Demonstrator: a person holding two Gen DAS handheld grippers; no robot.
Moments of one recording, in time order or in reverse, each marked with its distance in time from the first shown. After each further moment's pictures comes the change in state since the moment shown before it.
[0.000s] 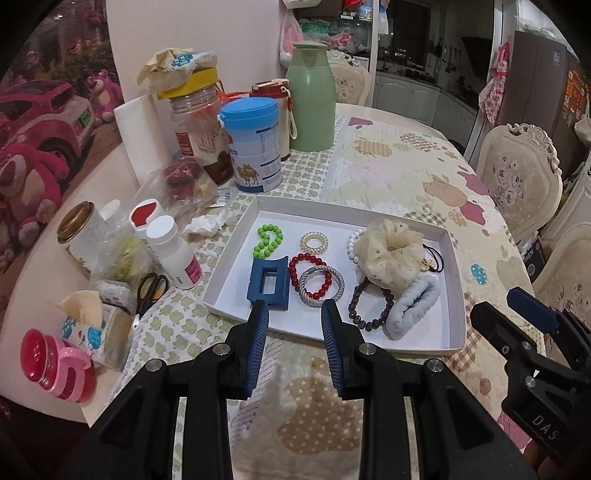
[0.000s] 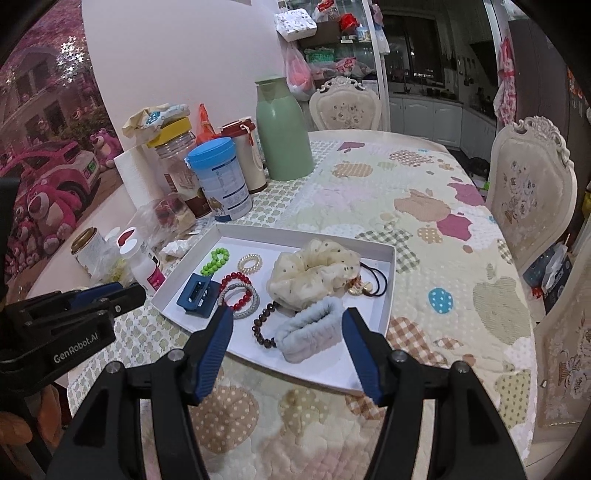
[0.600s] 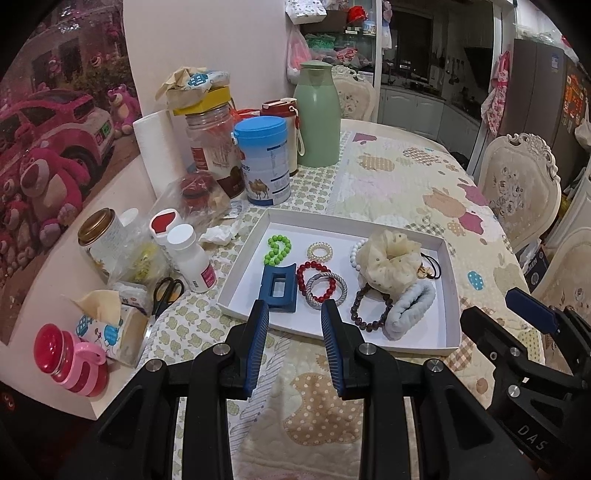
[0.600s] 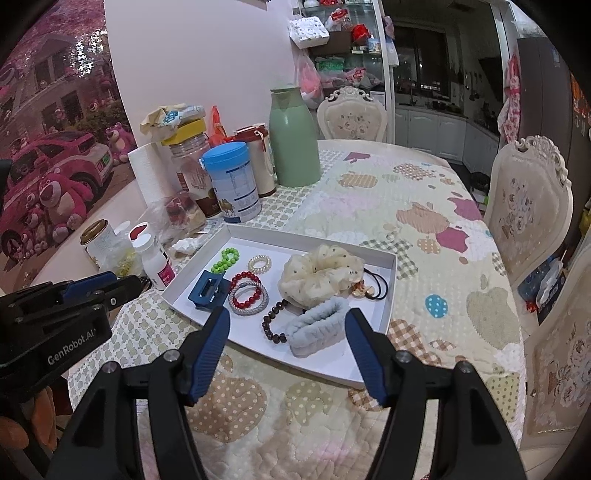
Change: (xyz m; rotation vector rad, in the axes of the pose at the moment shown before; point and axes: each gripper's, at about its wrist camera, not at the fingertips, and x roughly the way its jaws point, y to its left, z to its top) left arm -0.027 0.001 -0.007 -0.008 -0.057 0.029; right arm -0.020 0.018 0.000 -0.055 -0.020 -0.017
